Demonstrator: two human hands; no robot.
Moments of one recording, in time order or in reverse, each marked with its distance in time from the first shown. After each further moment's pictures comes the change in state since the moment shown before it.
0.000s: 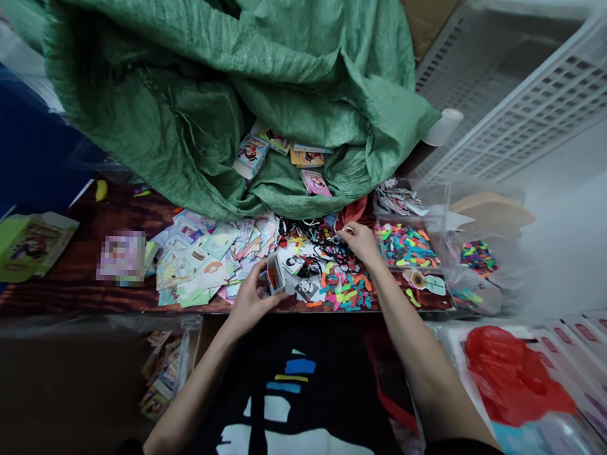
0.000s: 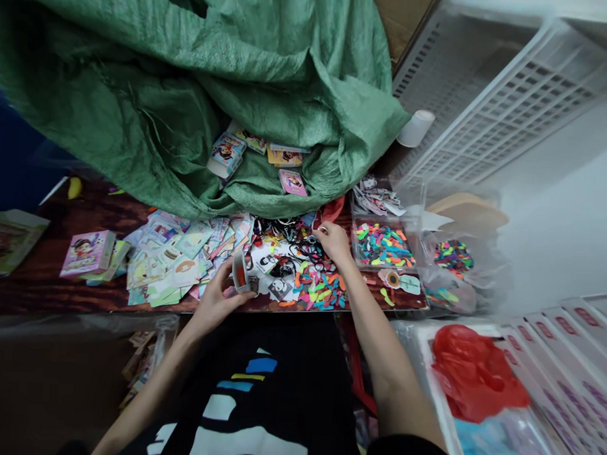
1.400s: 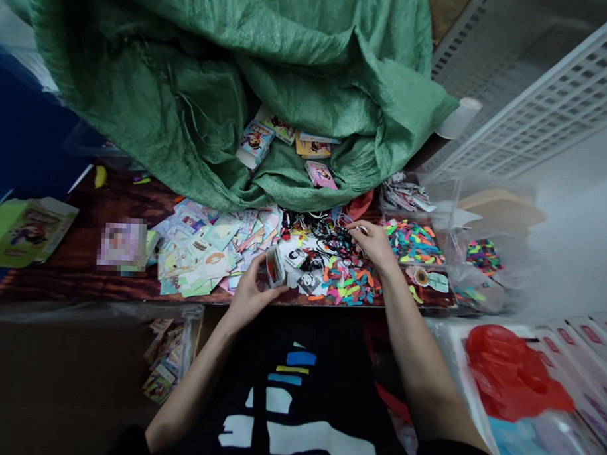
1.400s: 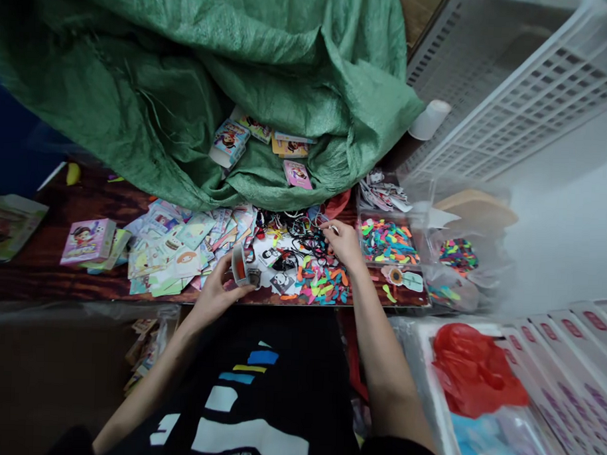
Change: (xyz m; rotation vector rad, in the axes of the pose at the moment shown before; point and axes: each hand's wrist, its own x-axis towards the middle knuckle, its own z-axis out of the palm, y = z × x) left_hand -0.002 -0.007 -0.004 0.020 0.020 -0.024; right_hand -0.023 -0.002 -0.013 0.151 -0.083 0.106
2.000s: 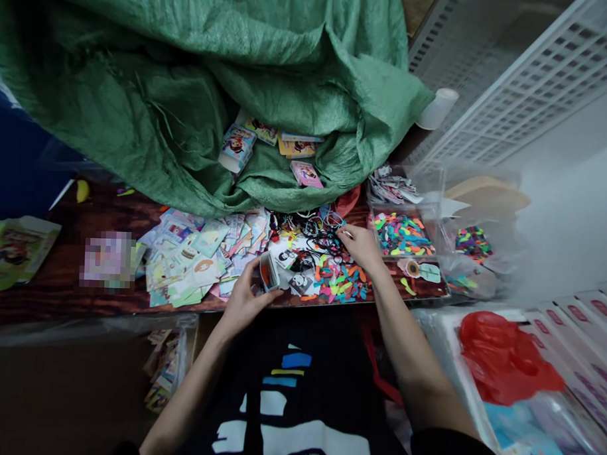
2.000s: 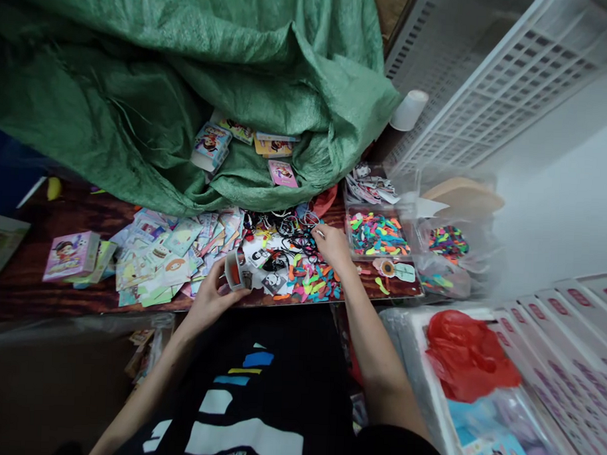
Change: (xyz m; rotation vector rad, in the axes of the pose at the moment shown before) left_hand 0.001 0.002 0.010 0.010 -0.041 0.001; right_hand -0.007 0.006 -0.004 -0.490 0.025 -0.128
